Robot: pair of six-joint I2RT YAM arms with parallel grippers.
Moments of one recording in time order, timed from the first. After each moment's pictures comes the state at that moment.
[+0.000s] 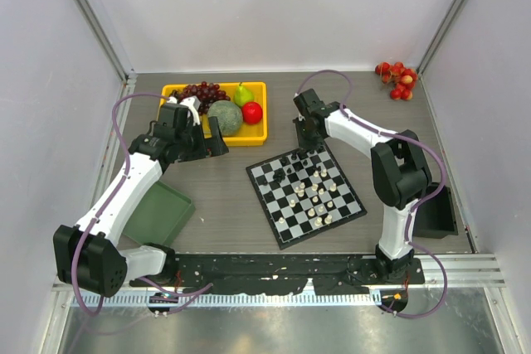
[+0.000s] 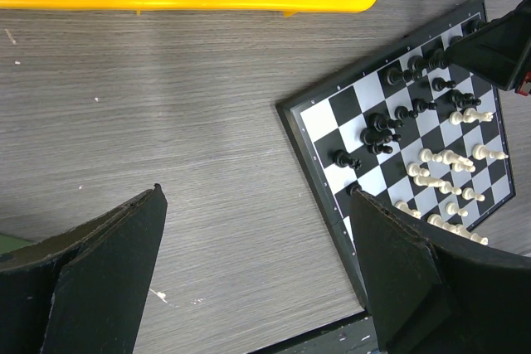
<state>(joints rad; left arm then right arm) -0.29 1.24 1.06 -0.62 0.15 -0.42 0.49 1.93 1.45 -0.65 0.04 0.31</state>
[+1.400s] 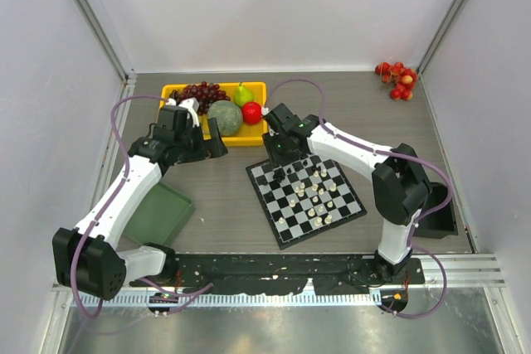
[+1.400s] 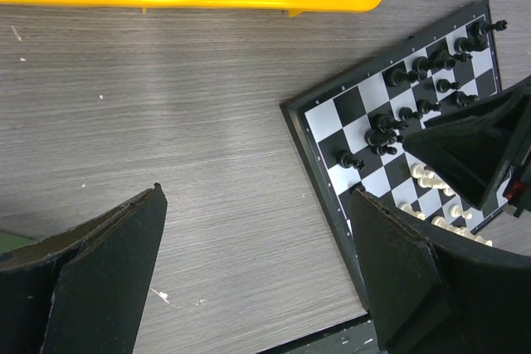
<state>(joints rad) -0.29 1.22 1.04 -0.61 0.14 -0.43 0.74 1.83 1.44 -0.67 0.00 0.35</state>
